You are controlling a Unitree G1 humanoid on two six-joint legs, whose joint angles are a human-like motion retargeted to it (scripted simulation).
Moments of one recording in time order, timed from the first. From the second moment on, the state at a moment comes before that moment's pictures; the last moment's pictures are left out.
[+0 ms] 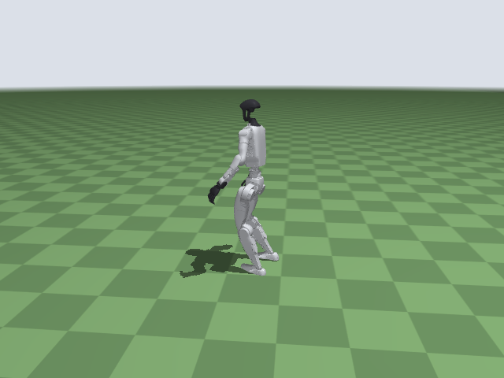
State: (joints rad) left arm -0.04 0.47 -0.20 0.91 0.20 -0.05 0.02; right arm -0.18 -0.34 0.27 1.24 -0.11 0.00 -0.02; waist -0.03 -0.02 0.14; left_leg -0.08 -0.20 -0.04 0.46 -0.61 0.10; right_leg -0.19 -0.17 0.13 0.73 -0.58 0.10
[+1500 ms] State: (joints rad) left arm 0.05 0.59 -0.14 0.42 0.28 -0.17 0.25; right arm -0.16 -0.34 0.14 1.23 -0.03 -0.08 -0.23; waist -0.05 0.06 0.28; left_leg 0.24 -0.05 -0.07 0.23 -0.51 0.02; right_leg 0.22 -0.08 -0.03 0.33 -0.48 0.09
